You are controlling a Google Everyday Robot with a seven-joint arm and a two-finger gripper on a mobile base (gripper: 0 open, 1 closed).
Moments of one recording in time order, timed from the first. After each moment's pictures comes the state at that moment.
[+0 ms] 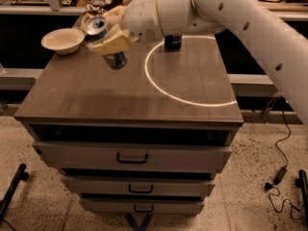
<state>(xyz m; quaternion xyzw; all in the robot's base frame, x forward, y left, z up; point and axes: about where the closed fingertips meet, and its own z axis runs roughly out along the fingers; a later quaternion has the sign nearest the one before) 0.583 0.113 1.004 -0.64 0.47 0.31 0.52</state>
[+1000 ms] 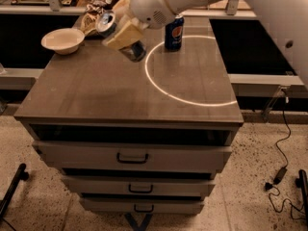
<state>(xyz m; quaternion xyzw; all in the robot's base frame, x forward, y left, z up) 0.586 0.085 1.010 -0.70 0.52 0.21 0.45</state>
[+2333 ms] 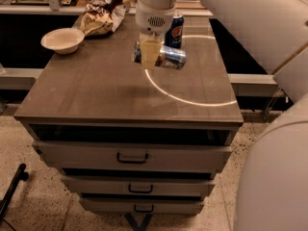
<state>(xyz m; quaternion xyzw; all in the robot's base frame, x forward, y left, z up) 0.616 0.005 0.925 -0.72 0.68 0.01 0.13</state>
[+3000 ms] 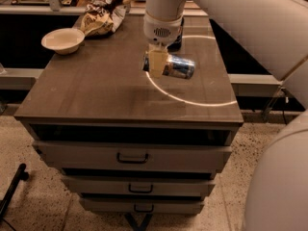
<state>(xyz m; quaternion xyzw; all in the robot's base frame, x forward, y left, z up) 0.609 -0.019 0.901 -0.69 0.72 -0.01 0.10</state>
